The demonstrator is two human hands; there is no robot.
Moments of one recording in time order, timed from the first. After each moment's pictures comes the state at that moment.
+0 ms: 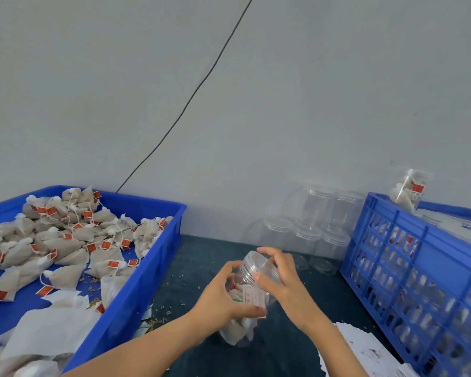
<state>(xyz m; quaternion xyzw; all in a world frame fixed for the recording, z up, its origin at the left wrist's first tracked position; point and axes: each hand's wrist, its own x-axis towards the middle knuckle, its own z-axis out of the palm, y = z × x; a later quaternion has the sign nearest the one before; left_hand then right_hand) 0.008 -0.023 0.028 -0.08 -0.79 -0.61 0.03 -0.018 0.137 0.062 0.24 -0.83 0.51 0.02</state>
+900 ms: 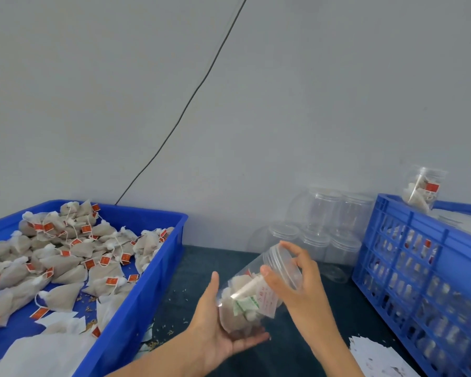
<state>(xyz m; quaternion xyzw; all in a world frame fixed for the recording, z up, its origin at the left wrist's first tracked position) 0.008 -0.020 0.043 0.20 -0.37 -0.89 -0.18 -0.013 0.127 0.074 0.18 -0.77 0.60 0.14</state>
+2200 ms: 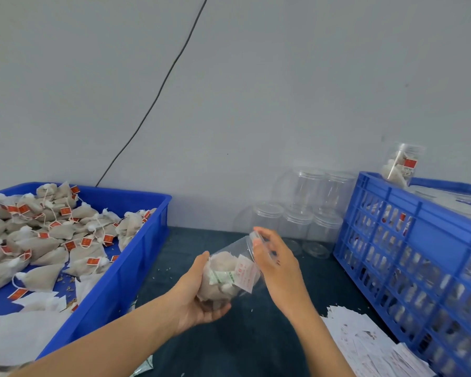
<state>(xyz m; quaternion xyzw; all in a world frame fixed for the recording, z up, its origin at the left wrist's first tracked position) -0.013 -0.029 0.029 0.21 -0.49 -0.83 -0.17 -0.019 0.132 0.061 0.15 -0.82 0.54 0.11</state>
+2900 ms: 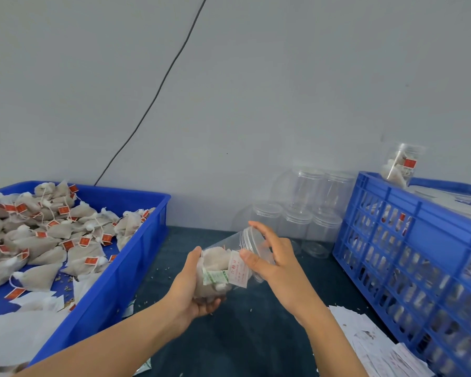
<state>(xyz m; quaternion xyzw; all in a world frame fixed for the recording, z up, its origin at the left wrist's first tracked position) -0.007 -0.028 0.030 0.18 -0.55 -0.81 -0.06 -0.014 0.142 0.074 0.21 -0.81 0.55 0.03</state>
